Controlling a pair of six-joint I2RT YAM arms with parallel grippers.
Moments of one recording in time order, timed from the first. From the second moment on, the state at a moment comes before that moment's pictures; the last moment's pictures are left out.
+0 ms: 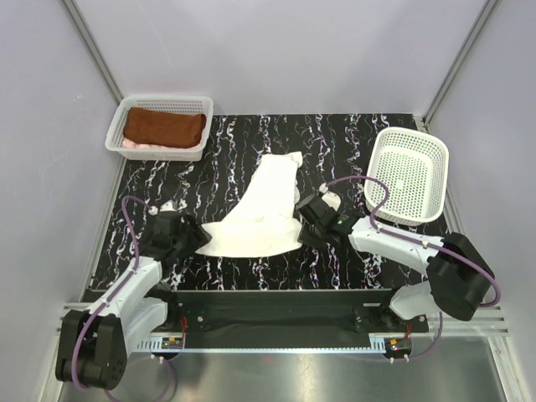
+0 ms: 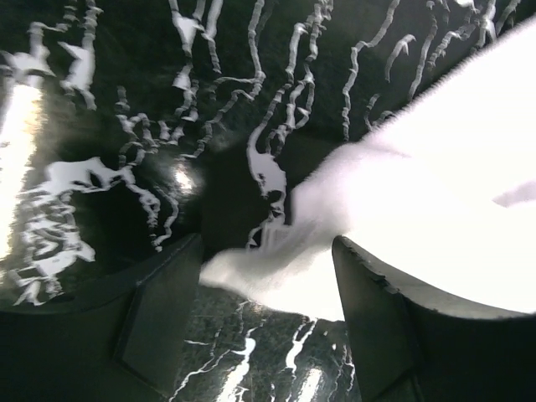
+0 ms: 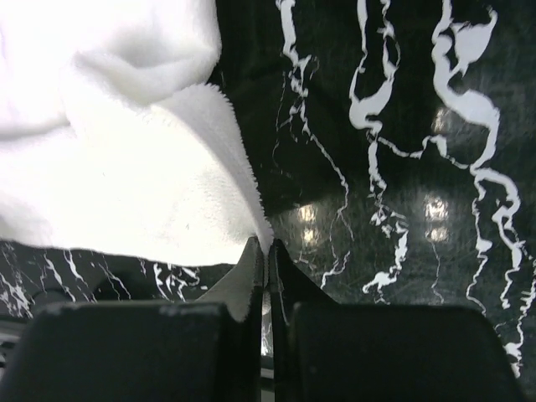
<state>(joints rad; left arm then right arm) -0.15 0.92 0.33 -0.26 0.03 -0.69 0.84 1.39 0.83 -0.44 0.20 1.07</state>
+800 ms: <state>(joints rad) -0.46 0.65 0.25 -0.42 0.01 -0.90 0.64 1.59 1.04 -0.40 0.11 0.97</state>
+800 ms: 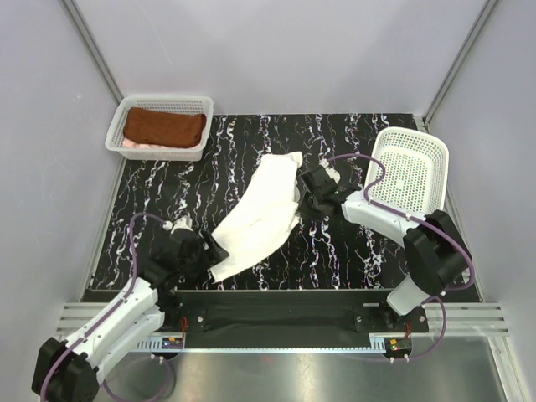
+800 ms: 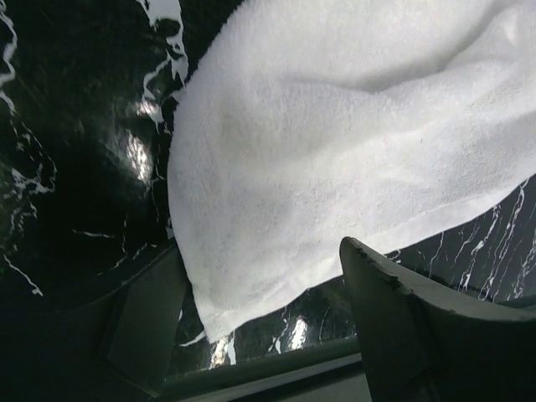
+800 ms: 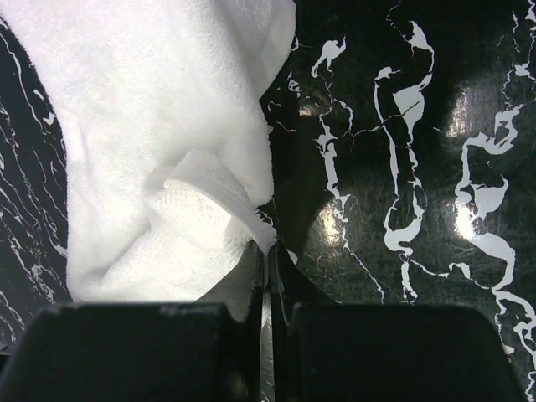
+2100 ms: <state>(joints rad) -1.00 1.07 1.08 -0.91 -0.52 -1.13 0.63 1.28 1.16 -0.61 0.24 0.79</state>
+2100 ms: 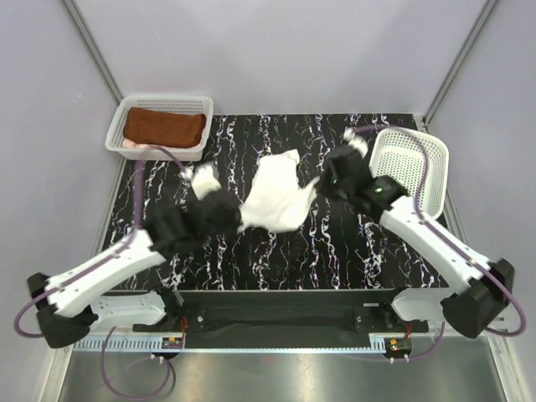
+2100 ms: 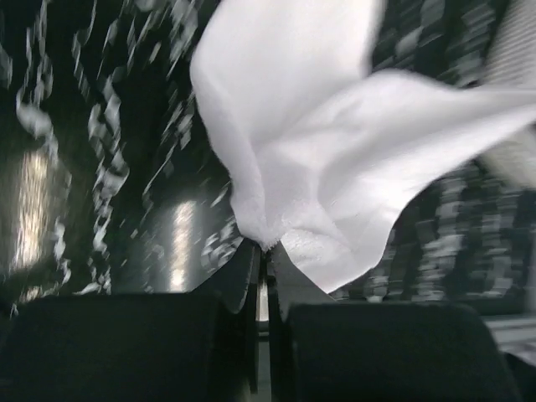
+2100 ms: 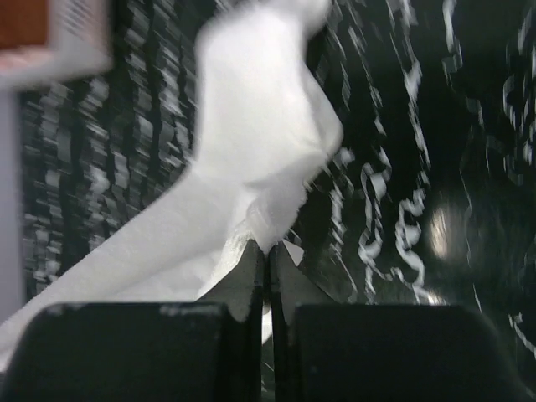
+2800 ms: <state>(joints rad) -0.97 1.02 1.84 -0.52 -0.22 -0.81 0.63 0.80 1.67 -0.28 0.08 0.51</state>
